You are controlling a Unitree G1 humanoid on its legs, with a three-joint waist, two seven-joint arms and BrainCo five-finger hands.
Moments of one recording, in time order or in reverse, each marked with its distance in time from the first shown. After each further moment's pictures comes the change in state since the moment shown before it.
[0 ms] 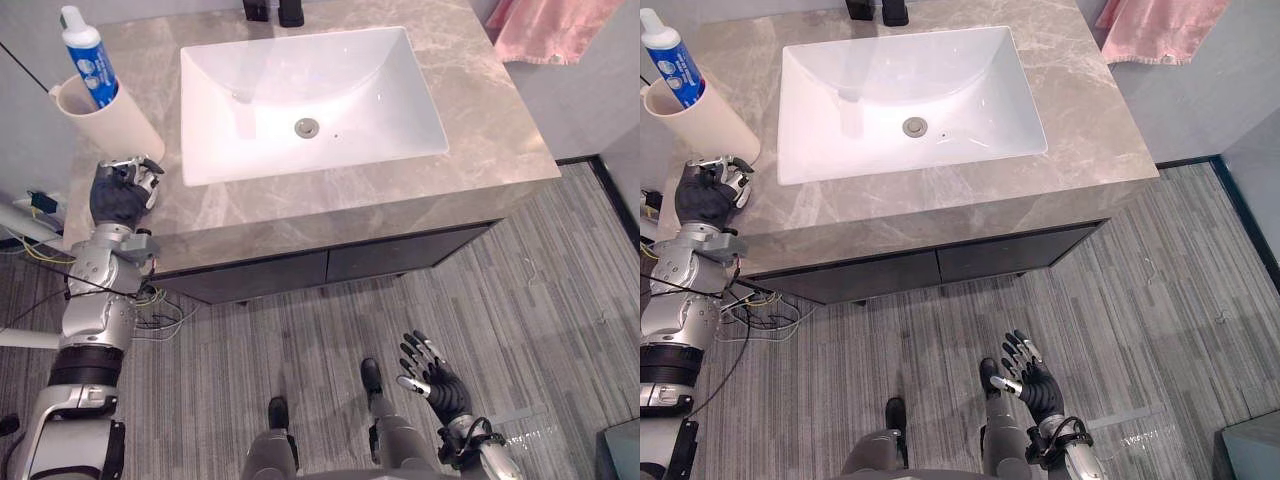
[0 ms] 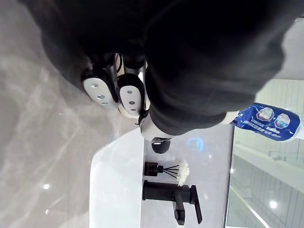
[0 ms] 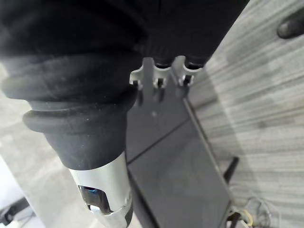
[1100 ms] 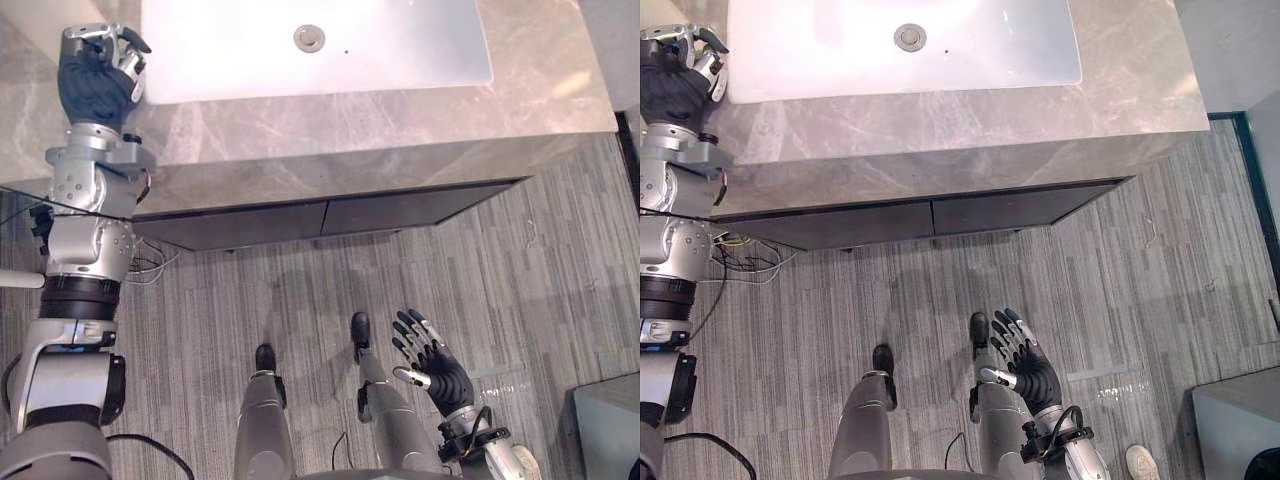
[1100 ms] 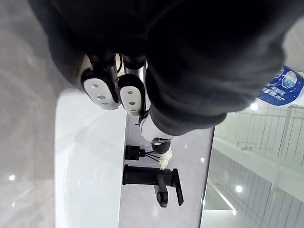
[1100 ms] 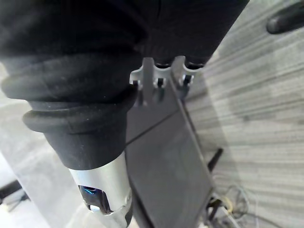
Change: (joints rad) left arm -0.358 0.070 -0.102 -0.003 -0.001 -0.041 0.043; right arm 0.057 -0.039 0.061 -0.237 0.005 -0.007 -0.001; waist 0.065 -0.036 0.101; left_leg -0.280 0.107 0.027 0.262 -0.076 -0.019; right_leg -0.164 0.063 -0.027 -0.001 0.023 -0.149
